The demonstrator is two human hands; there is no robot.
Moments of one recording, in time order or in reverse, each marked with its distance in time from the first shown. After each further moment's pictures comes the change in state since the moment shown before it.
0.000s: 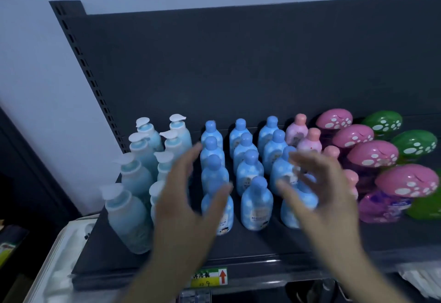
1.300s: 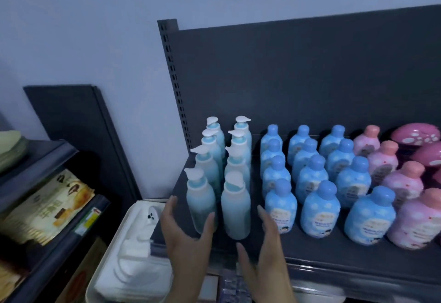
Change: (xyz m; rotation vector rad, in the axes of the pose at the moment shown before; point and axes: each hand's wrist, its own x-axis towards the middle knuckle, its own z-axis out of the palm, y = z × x) left_hand -0.067 -0.114 -0.059 0.071 0.529 -0.378; right_hand -0.117 0.046 0.149 0.000 -0.170 0.121
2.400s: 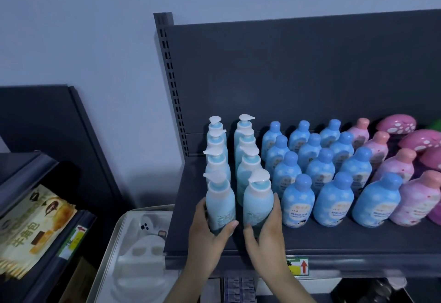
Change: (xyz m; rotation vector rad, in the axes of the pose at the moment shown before) left_hand 0.054 -0.041 -0.012 -0.031 -0.562 0.014; right_hand 0.022 -0.012 0.057 -0.193 0.030 0.143
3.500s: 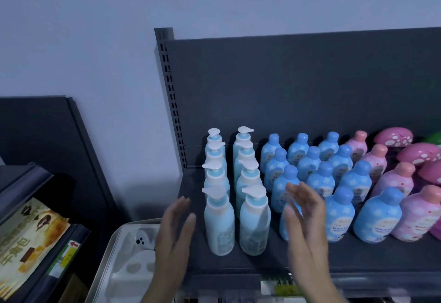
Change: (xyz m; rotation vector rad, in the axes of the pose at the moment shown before) left_hand 0.011 0.030 -0.041 -0.269 0.162 0.067; right_hand 0.016 -0.071 -0.067 0.479 0.152 -0.069
